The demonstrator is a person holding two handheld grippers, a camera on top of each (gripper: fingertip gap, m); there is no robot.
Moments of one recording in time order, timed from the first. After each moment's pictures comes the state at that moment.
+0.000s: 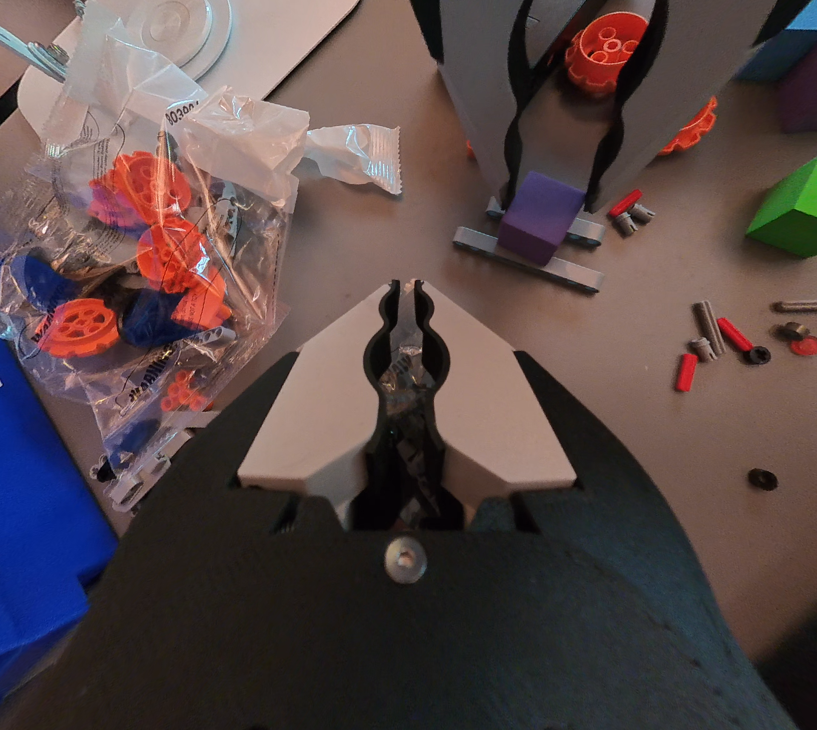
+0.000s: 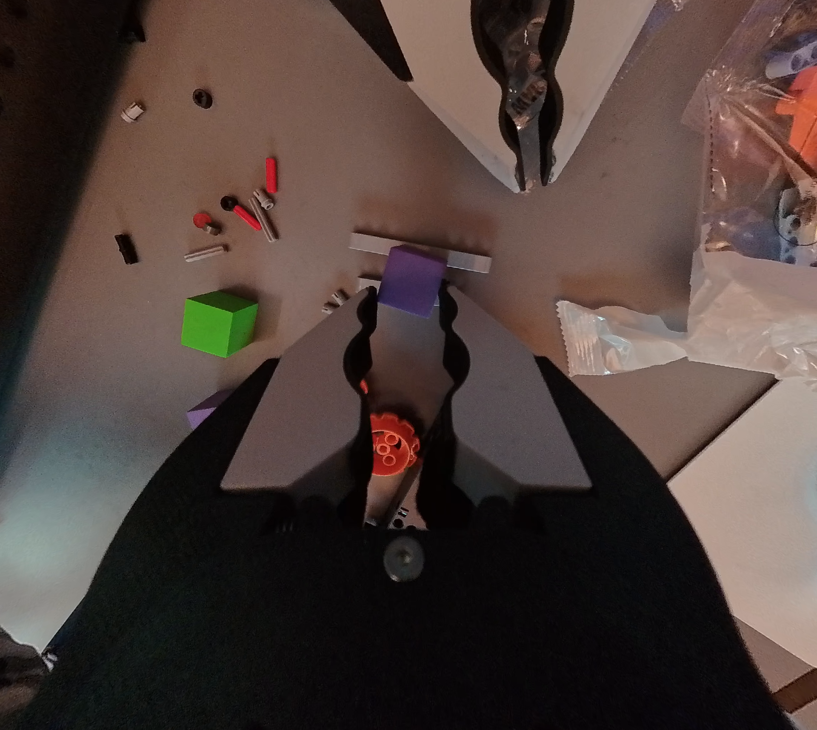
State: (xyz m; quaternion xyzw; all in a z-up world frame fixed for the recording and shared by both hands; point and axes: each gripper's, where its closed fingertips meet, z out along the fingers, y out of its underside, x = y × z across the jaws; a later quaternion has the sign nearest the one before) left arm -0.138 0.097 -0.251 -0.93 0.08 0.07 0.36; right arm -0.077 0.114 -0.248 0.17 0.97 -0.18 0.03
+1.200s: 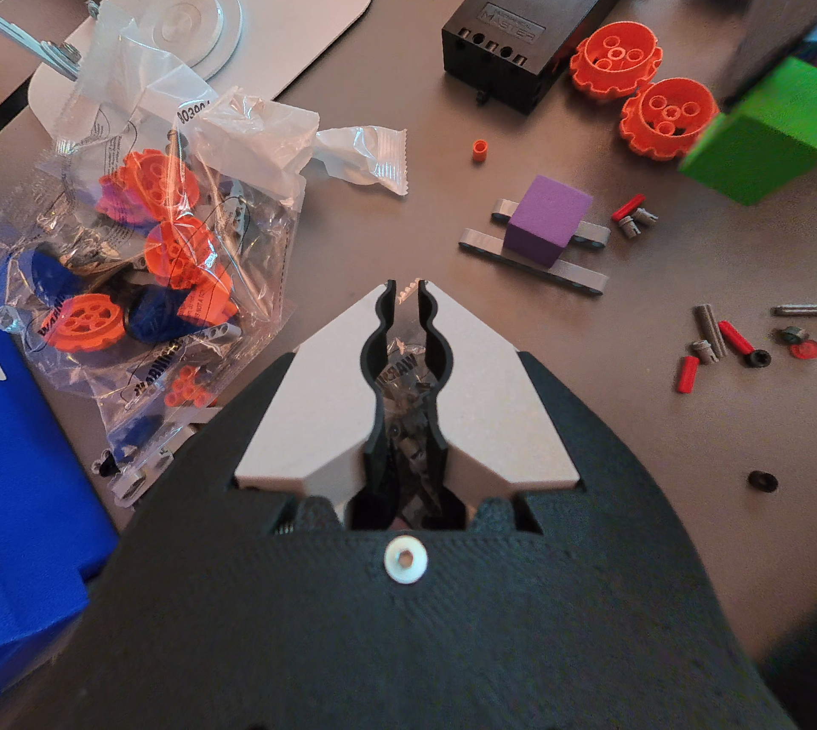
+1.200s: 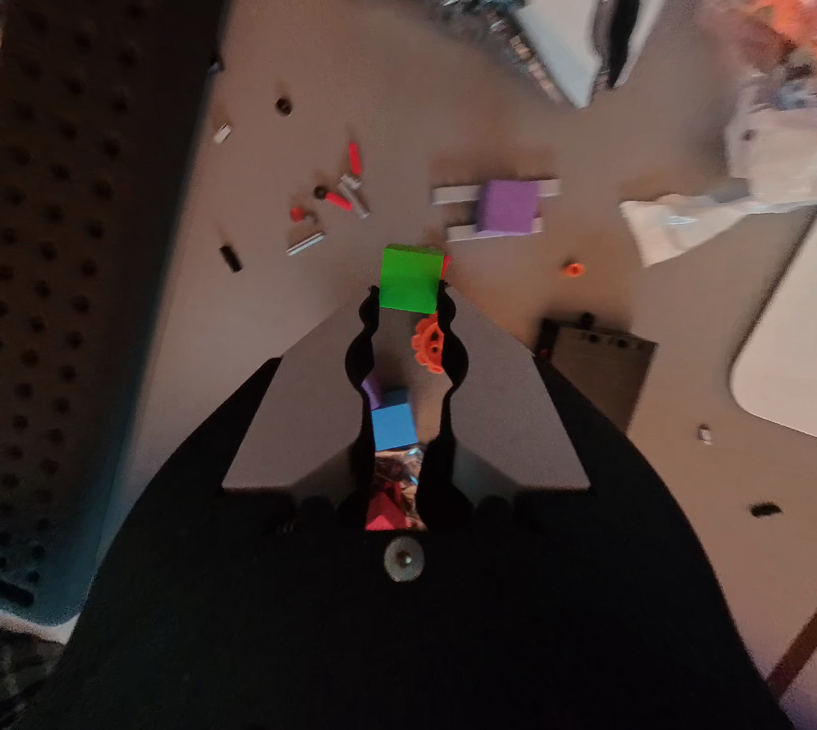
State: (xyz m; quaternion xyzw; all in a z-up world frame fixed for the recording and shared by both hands) left arm -0.140 0.096 -0.248 -0.92 0.07 0.07 0.37; right arm -0.014 0.114 -0.218 0.28 0.94 -0.19 -0.05
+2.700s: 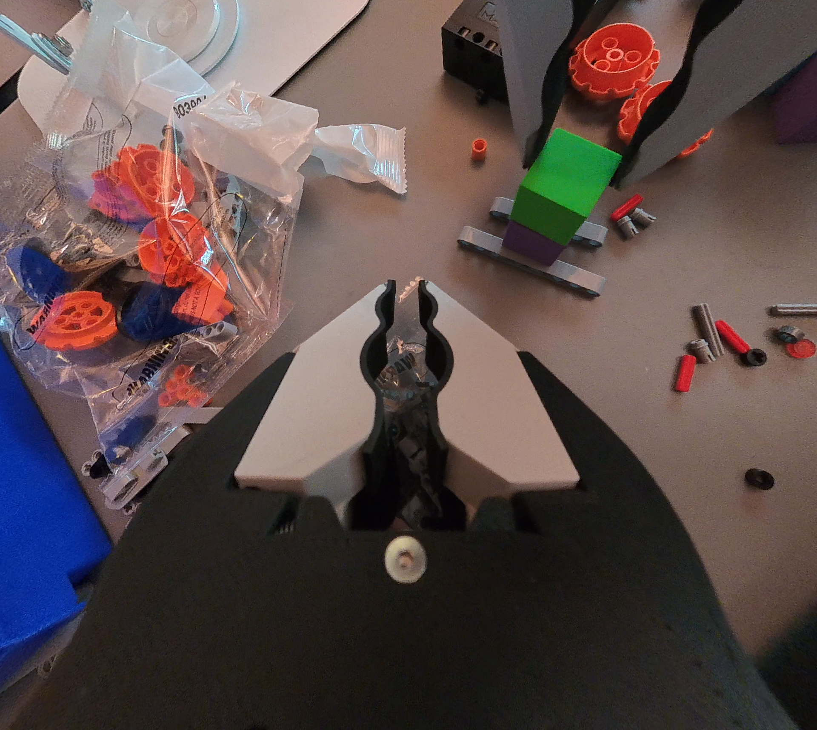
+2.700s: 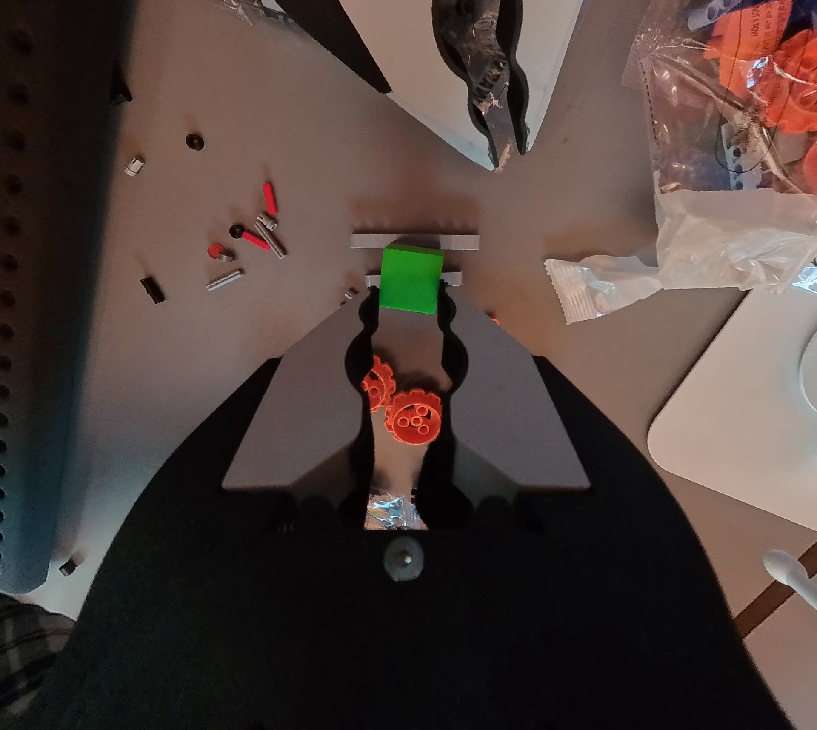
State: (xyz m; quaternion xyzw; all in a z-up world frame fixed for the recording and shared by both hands) left arm -0.140 0.095 -0.249 -0.92 0.07 0.06 0.37; right arm -0.076 0.116 -0.226 0.26 0.95 -0.15 -0.01
